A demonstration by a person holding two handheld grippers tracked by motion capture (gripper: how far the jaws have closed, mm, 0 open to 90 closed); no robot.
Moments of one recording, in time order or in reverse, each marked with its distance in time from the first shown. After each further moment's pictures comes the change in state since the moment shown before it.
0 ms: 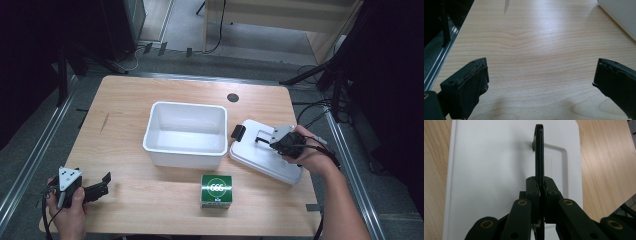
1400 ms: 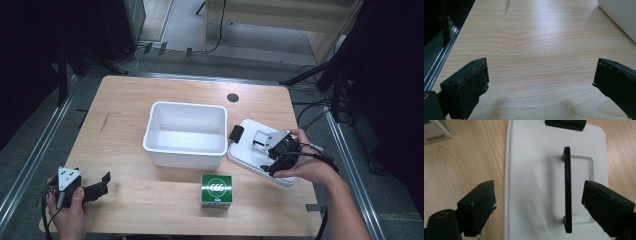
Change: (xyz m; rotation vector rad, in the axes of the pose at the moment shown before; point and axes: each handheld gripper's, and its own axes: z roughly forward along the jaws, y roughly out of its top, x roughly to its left) left arm 0.001 0.000 0.000 -0.005 0.002 -0.010; right arm 0.033 0.021 -0.024 -0.007 0.109 0.054
